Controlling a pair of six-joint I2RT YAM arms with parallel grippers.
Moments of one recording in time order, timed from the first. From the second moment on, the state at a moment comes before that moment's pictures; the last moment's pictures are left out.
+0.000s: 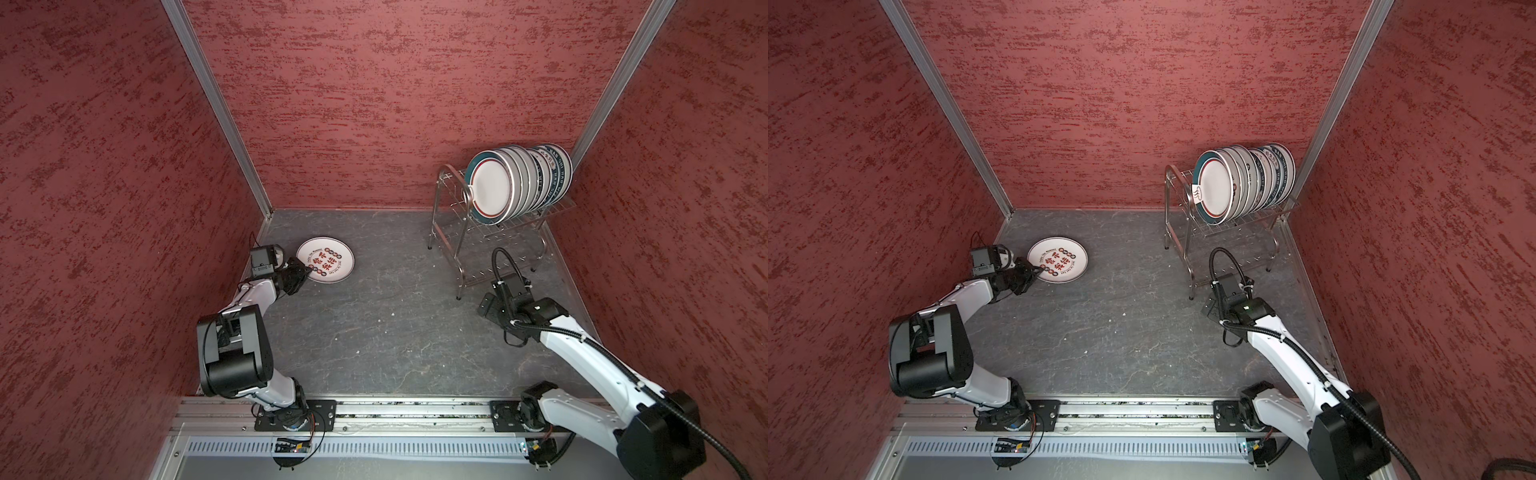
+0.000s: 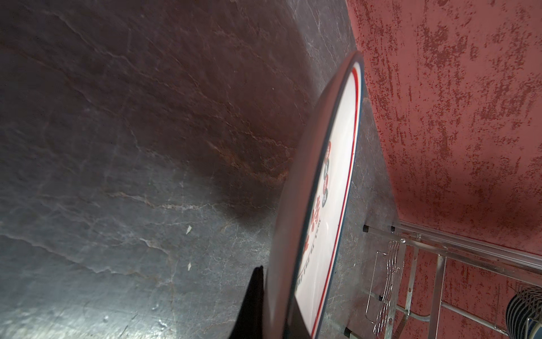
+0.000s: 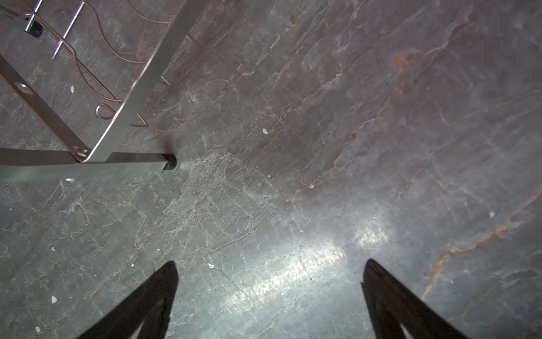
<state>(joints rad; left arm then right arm) 0.28 1.53 0.85 -0.17 0.53 -0.74 0.37 1.07 0.74 -0.80 0.21 0.87</state>
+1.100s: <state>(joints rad) 0.28 1.81 1.02 -0.22 0.60 -0.63 0.32 1.08 0.71 -0.68 0.12 0.75</state>
